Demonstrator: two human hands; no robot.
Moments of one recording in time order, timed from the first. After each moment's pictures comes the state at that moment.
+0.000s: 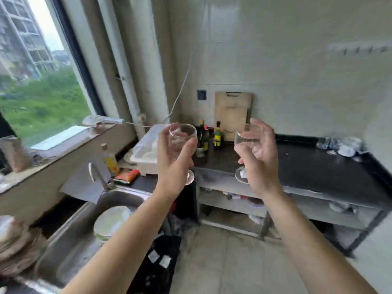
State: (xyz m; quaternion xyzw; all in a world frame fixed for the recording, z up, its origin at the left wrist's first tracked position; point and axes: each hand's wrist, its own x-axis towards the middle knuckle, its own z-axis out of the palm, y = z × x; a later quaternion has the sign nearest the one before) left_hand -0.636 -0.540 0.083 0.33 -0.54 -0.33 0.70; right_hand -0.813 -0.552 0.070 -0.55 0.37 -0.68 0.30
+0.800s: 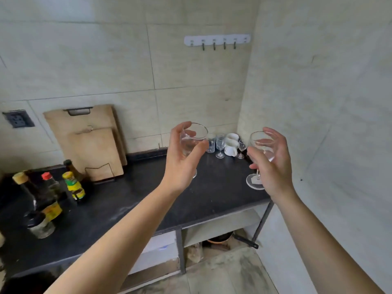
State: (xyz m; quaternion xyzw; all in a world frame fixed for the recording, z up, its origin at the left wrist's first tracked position) left_hand -1.074 -0.913 0.050 0.21 -0.65 -0.52 0.50; right_hand -1.244 -0.802 0.034 -0.37 0.60 -0.70 0.10
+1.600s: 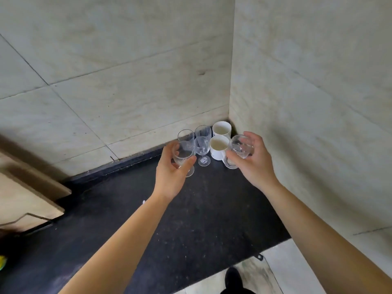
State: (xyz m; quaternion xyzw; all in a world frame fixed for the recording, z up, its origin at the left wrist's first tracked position) left_hand -1.421 -1.199 -0.119 0.42 -0.69 -0.48 0.33; right_hand -1.617 -1.083 -0.130 -0.31 0.73 -0.56 0.22
